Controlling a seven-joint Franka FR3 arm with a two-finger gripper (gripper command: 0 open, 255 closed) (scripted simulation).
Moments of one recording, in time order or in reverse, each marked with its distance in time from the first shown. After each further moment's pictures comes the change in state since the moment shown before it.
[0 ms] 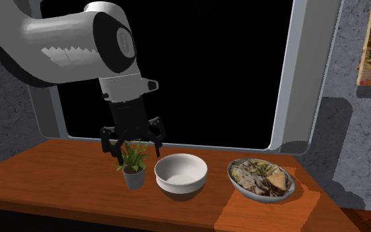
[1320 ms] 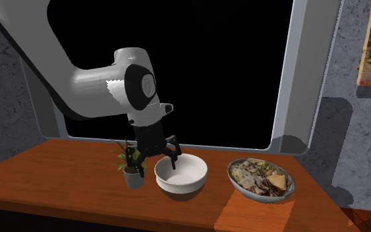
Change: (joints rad) arm -0.063 0.274 0.011 0.145 0.084 0.145 -0.077
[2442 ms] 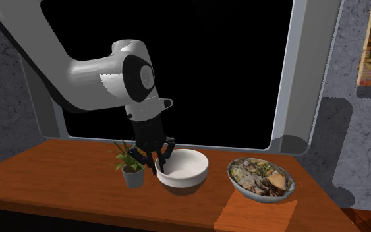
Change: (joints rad) arm 0.015 -0.042 -0.013 -0.009 -0.019 -0.041 0.008
